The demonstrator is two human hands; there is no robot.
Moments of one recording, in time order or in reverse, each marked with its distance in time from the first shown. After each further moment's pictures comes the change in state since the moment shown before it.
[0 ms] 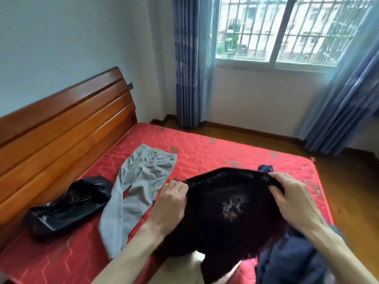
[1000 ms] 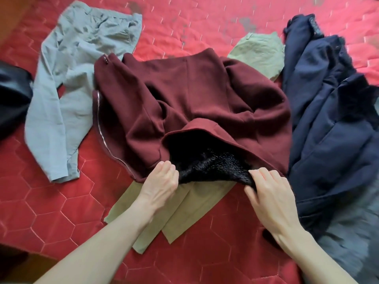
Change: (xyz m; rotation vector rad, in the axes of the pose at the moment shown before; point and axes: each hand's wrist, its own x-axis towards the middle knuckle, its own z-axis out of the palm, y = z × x) left_hand -0.189 -0.084 0.450 0.492 -0.499 0.372; right_hand -0.238 0.262 0.373 -0.436 -0.334 0.098
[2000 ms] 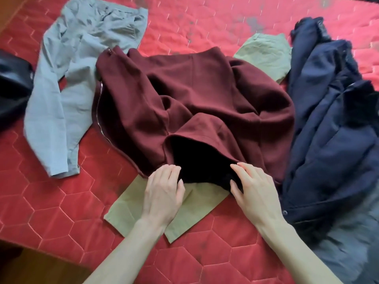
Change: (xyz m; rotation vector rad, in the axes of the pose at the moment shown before) left_hand -0.021 0.030 -0.026 -0.716 0.097 -0.562; right_hand 0.019 -0.036 0.015 0.137 -0.103 0.011
